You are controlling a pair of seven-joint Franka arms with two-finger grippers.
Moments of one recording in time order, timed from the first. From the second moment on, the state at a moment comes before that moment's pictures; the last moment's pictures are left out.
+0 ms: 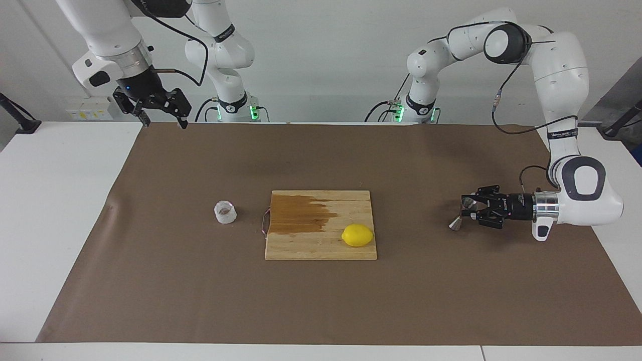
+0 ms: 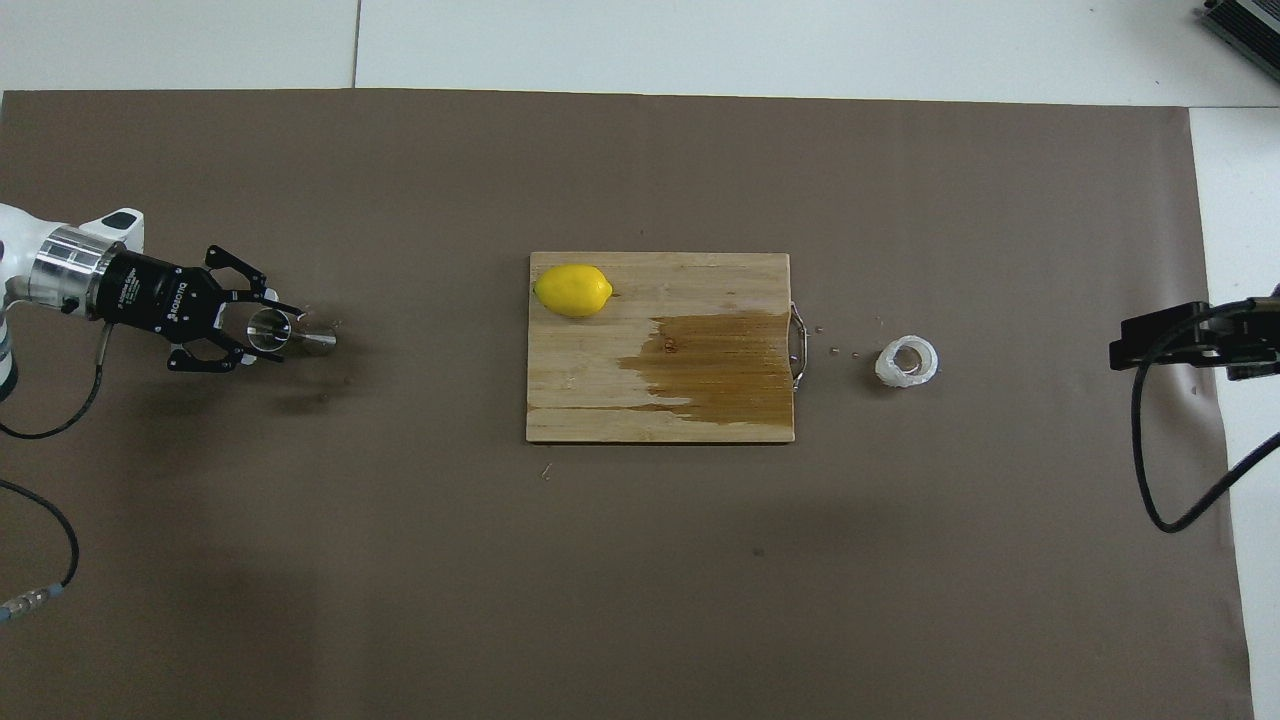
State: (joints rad) left arm 0.56 0.71 -0.38 -1.48 -0.72 1.43 -0.78; right arm -0.07 -0.07 0.05 -1.62 0.03 1.52 0.08
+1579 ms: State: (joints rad) left arm 0.56 0.71 -0.43 -1.48 -0.78 1.43 -0.85; right arm -0.07 -0.07 0.05 -1.62 0.03 1.52 0.08
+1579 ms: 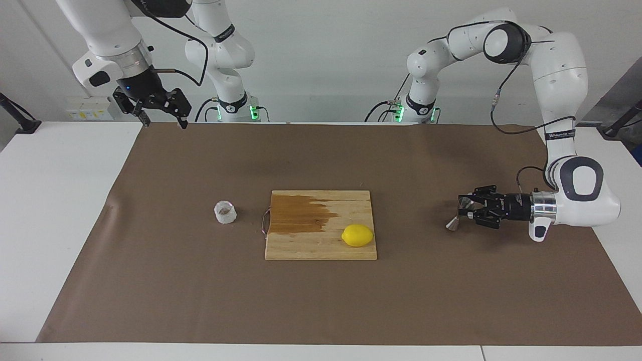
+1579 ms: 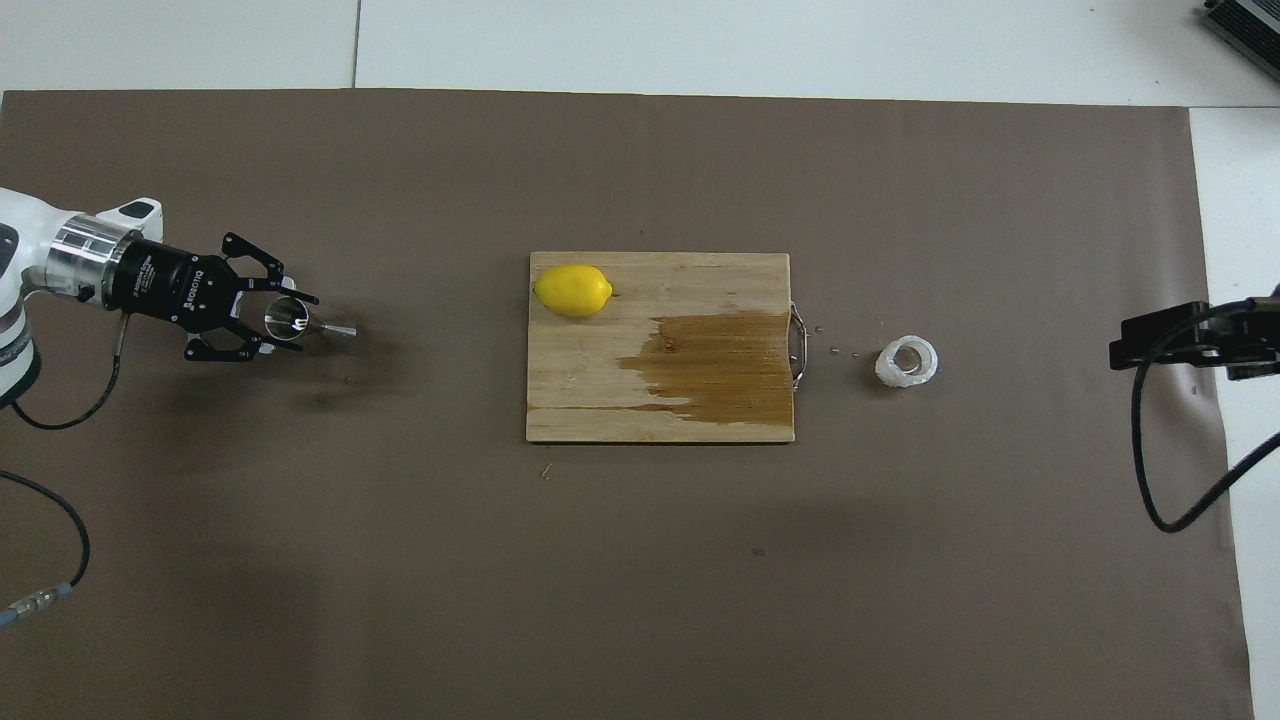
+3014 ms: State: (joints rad) left arm 0.14 0.51 -0.47 -1.66 -1.29 1.85 -1.09; right arm -0.07 -0.07 0.05 -1.62 0.03 1.52 0.08
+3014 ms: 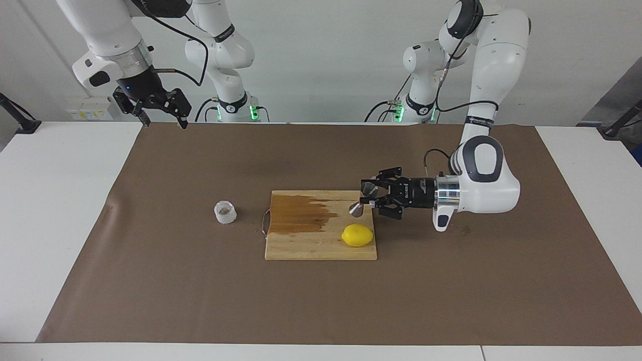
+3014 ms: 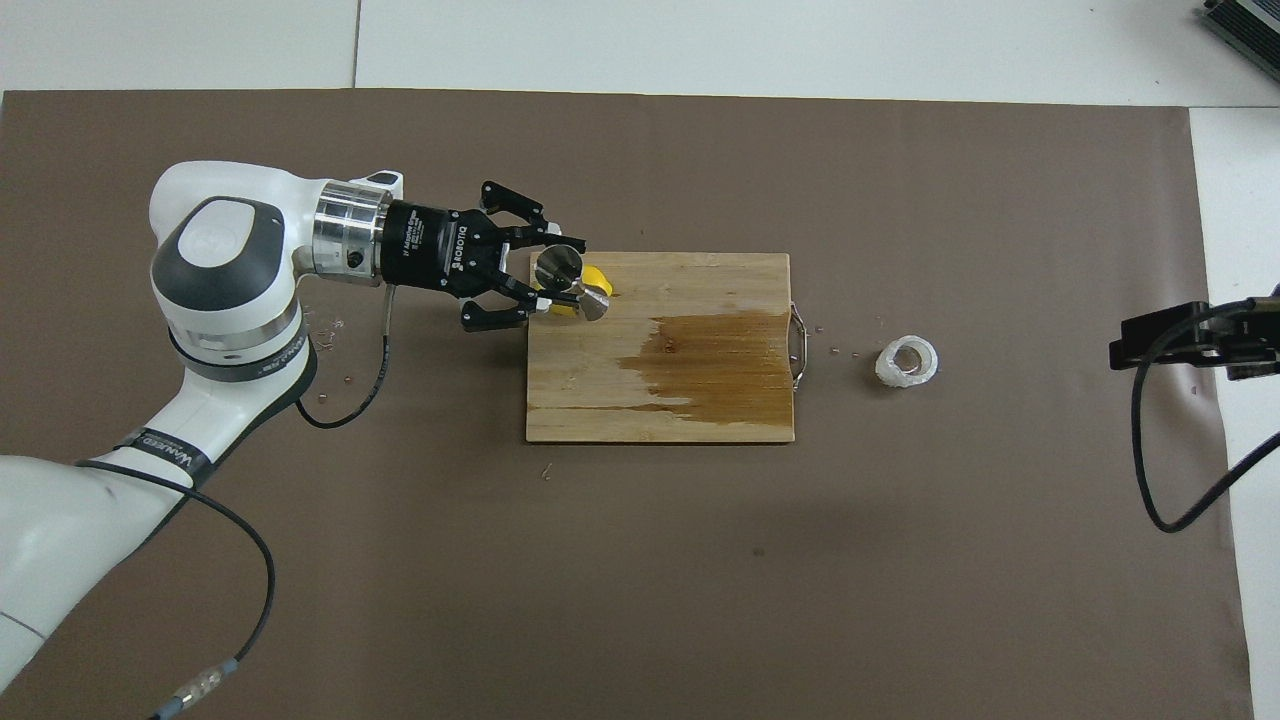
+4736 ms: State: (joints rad) left arm -0.27 0.43 -0.46 -1.90 -1.82 2.54 -0.89; right arm -0.07 -0.07 0.05 -1.62 0.03 1.52 0.08
